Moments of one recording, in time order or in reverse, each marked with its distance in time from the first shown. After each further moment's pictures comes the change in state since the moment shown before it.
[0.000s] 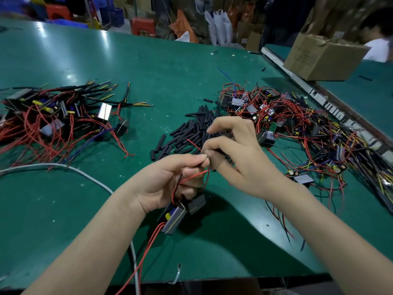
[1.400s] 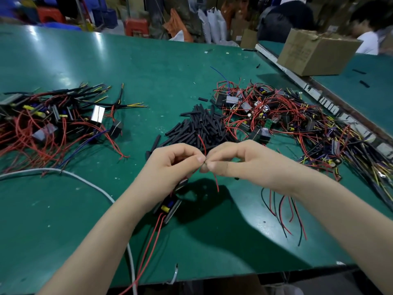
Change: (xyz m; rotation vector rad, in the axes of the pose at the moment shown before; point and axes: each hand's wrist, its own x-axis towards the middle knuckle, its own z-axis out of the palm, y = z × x) left_hand -0.003 -0.003 0.015 0.798 0.437 0.482; right_hand -0.002 0.002 -0.028 0.742 -0.536 0.535
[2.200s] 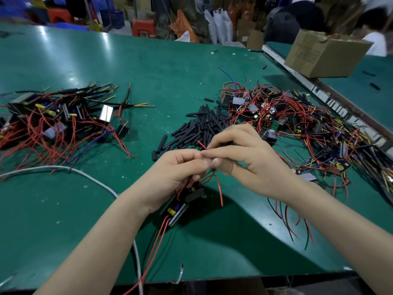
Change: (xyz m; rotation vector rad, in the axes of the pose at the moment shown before) left_hand 0.003 -0.007 -0.002 -0.250 -0.158 -0.180; right_hand 0.011 0.014 0.006 -0.650 0.387 -0.648
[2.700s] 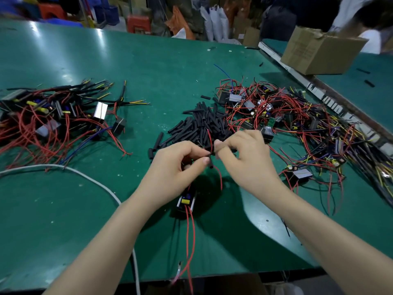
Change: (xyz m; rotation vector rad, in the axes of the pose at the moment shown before) left_hand 0.004 -0.009 0.003 0.640 0.254 0.358; right_hand -0.004 -0.005 0.026 -0.121 0.073 0.730
